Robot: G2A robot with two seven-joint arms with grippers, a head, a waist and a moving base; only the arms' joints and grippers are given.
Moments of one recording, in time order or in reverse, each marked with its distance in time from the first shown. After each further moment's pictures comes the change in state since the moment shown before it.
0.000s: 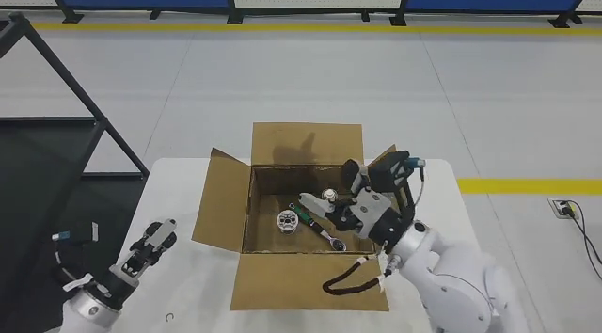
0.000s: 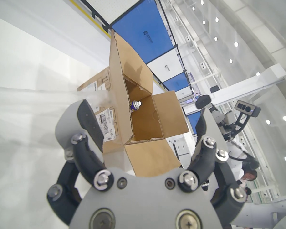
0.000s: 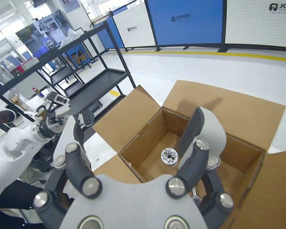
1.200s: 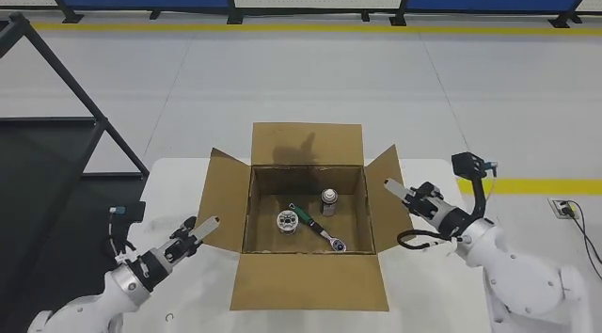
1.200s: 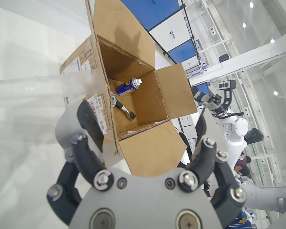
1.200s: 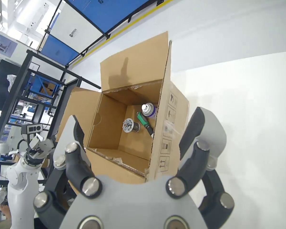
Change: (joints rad) left arm -0.143 0.035 0.152 0.053 0.090 0.077 -0.110; right arm -0.039 0.044 0.264 0.139 0.159 0.243 0.231
